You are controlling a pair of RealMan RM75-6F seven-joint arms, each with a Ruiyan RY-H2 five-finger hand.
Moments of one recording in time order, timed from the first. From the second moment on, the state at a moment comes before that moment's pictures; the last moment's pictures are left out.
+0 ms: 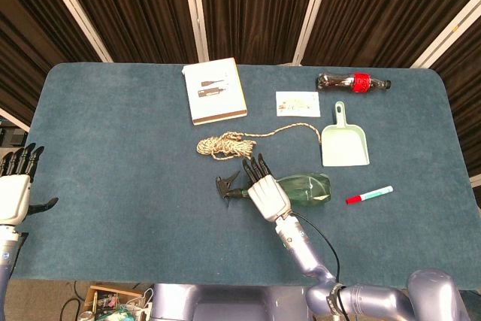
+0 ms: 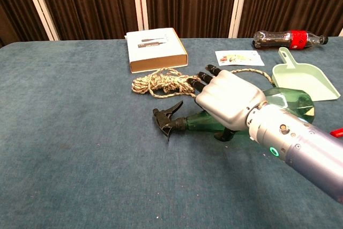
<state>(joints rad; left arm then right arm) -0.21 -1.24 -0.12 -1.43 1.32 1.35 0.08 0.67 -1.87 0.17 -1.38 -1.21 1.10 -1.30</state>
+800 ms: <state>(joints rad) -0.16 -1.19 -0.10 -1.48 1.43 1.46 -0.02 0.63 -1.58 0.27 -1.79 -1.53 1.42 -0.96</state>
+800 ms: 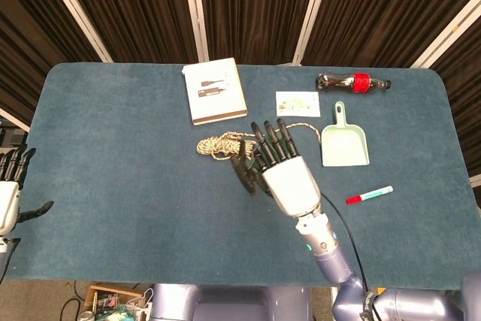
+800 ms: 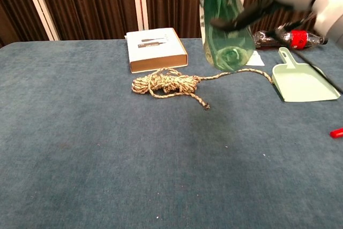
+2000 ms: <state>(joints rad) -0.17 -1.19 -0.08 -1.49 1.50 1.47 -0.02 0.37 -1.50 0.18 -1.94 -1.43 1.47 -0.22</state>
